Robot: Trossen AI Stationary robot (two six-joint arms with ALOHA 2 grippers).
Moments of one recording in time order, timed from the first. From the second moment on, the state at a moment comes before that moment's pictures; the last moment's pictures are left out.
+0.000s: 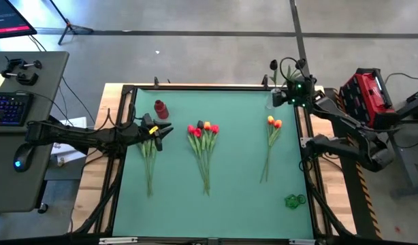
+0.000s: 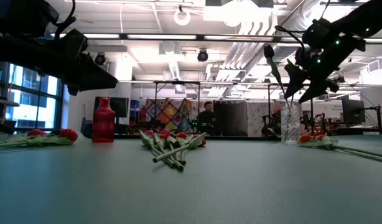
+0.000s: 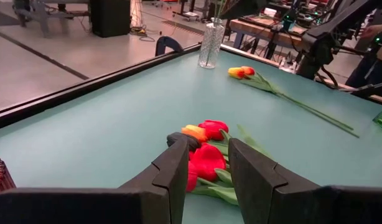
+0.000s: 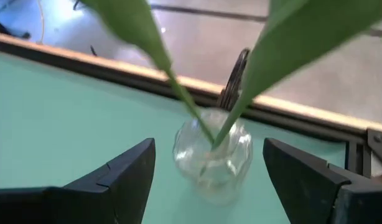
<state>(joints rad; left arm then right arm) 0.07 0.67 0.08 0.36 -0.37 -0.27 -1.03 0.94 0.59 -0.32 -0.01 0.19</state>
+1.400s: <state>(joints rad) 0.11 0.83 0.08 0.53 -0.34 -0.16 -0.04 0.89 0.28 0.25 0.10 0.70</state>
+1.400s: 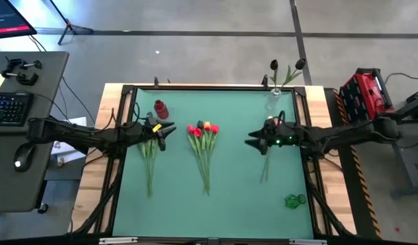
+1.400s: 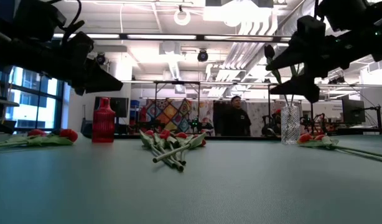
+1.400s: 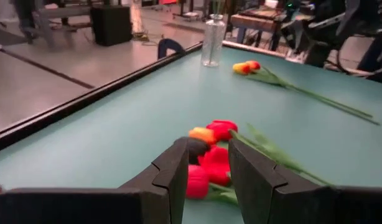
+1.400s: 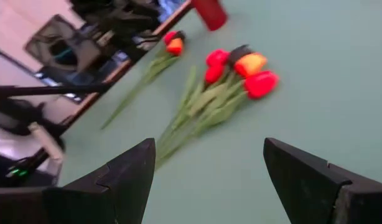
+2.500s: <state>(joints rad) 0.24 1.46 0.65 0.13 -0.19 -0.70 0.18 1.19 0.41 0.26 0.47 0.74</state>
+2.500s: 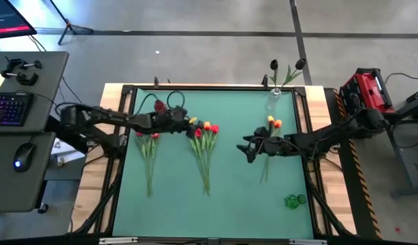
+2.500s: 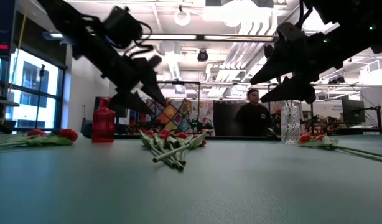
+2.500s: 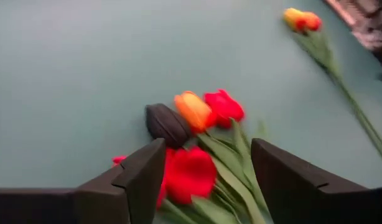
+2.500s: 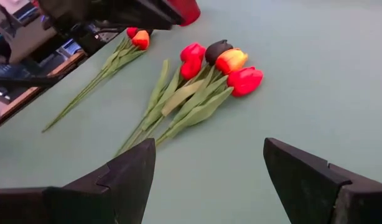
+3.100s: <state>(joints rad) 0.24 1.78 0.93 -0.15 -0.14 -0.73 0.23 1.19 0.41 0.11 0.53 0.74</state>
